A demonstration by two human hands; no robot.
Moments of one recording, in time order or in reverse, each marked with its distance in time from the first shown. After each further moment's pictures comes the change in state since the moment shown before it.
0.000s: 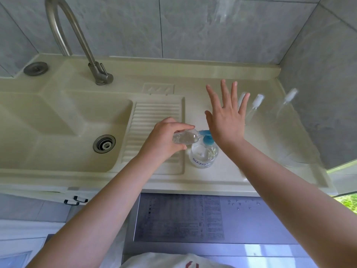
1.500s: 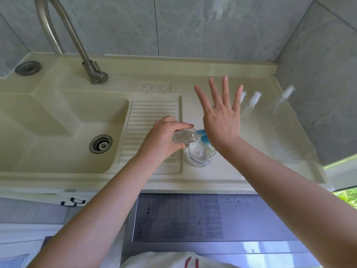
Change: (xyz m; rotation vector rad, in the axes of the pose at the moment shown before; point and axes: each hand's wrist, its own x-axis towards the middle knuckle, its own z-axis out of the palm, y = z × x) left_hand 0.003 0.001 0.004 0.016 -0.004 0.015; right_hand -0.006 -0.007 -0.007 -0.189 0.028 -0.142
